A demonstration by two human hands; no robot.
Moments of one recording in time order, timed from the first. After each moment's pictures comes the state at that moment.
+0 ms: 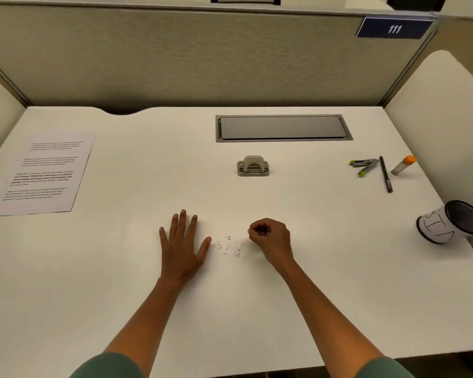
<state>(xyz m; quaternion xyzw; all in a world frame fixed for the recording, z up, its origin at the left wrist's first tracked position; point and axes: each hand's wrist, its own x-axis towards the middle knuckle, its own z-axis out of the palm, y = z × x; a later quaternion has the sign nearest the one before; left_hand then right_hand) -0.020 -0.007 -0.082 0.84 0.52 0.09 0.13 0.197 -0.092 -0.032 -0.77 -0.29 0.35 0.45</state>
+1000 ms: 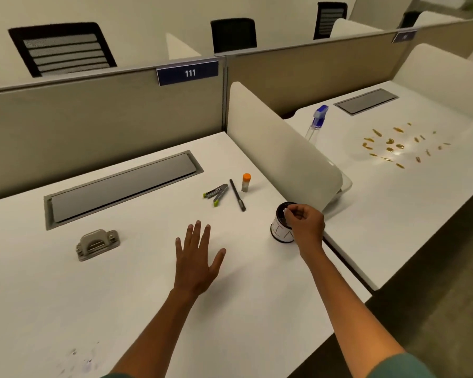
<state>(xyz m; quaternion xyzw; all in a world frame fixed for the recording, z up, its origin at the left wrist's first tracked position) 0.347 -0.098 -0.027 0.94 0.28 0.09 0.19 0.546 -0.268 0.049 -0.80 -0.04 0.05 0.60</state>
